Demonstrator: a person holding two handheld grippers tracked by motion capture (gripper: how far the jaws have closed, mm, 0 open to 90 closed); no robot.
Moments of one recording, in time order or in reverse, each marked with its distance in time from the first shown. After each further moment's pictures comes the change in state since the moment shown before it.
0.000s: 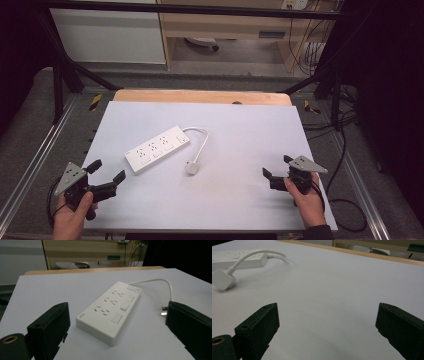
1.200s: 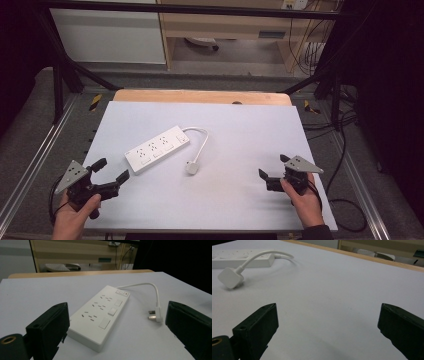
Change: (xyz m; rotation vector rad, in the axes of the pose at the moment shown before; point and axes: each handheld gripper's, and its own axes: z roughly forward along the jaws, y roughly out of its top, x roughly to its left) left arm -0.008 0.009 0.003 -0.017 -0.070 -0.012; right arm 0.008 0.003 0.004 -0.012 0.028 -0.045
